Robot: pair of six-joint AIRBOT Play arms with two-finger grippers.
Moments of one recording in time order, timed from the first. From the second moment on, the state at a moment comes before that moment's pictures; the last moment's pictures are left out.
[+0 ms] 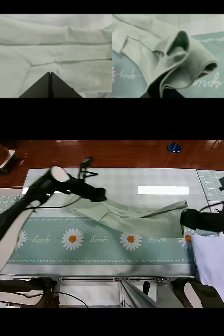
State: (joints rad) left arm -0.40 -1.58 1.38 0.86 -0.99 -1.32; right arm -0.23 -0.65 0.78 -0.93 1.28 1.47
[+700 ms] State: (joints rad) left arm -0.91 -1.85 1.53 0.75 -0.99 -1.41; right arm -0.23 -0.37 0.75 -0.90 1.37 1.60
